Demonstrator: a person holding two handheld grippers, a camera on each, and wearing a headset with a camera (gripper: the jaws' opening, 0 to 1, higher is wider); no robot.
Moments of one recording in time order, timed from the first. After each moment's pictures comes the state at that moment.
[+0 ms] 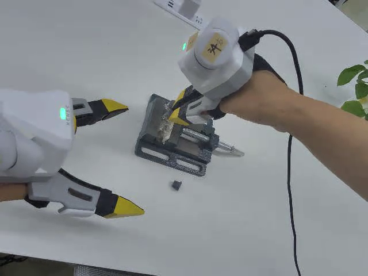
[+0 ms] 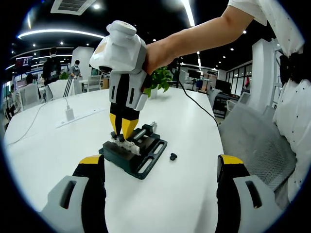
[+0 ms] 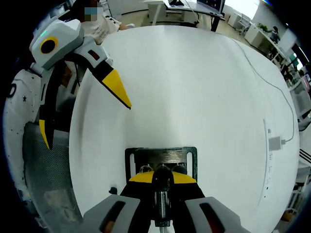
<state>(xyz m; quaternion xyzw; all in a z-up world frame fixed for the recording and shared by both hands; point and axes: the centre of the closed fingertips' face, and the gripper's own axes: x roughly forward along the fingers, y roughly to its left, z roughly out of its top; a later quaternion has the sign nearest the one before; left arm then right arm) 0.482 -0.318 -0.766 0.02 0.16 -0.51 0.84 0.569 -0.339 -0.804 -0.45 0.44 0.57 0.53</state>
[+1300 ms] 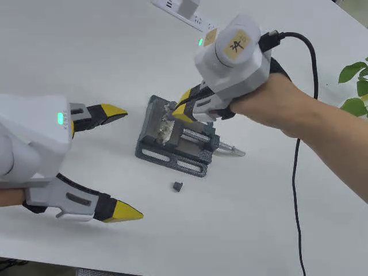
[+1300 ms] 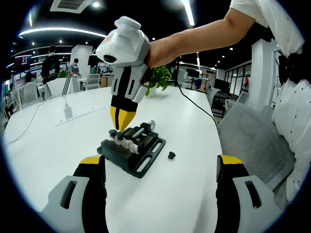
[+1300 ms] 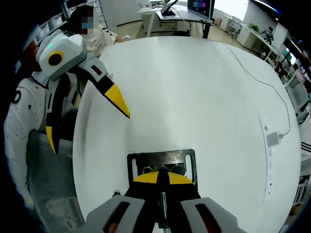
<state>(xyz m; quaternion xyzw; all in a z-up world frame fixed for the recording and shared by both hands) 0.481 -0.319 -0.769 0.02 0.17 -0.52 0.84 0.584 -0.339 -0.803 -0.41 0.43 0.58 0.56</state>
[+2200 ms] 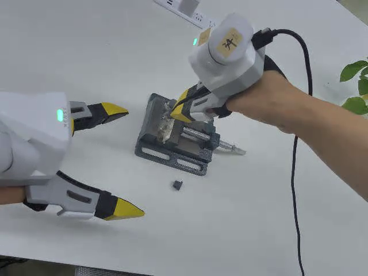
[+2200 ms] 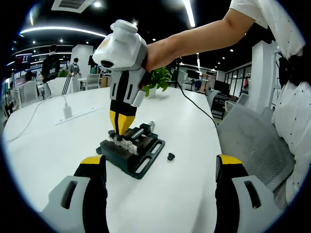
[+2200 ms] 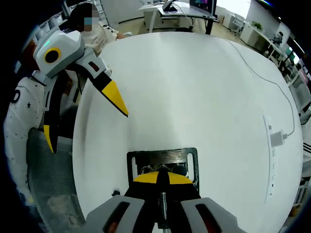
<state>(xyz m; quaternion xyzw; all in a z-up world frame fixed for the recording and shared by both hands) 0.481 -0.320 -0.769 0.01 0.17 -0.52 0.84 0.584 -0.340 -0.810 -0.42 0.44 0.58 0.54</state>
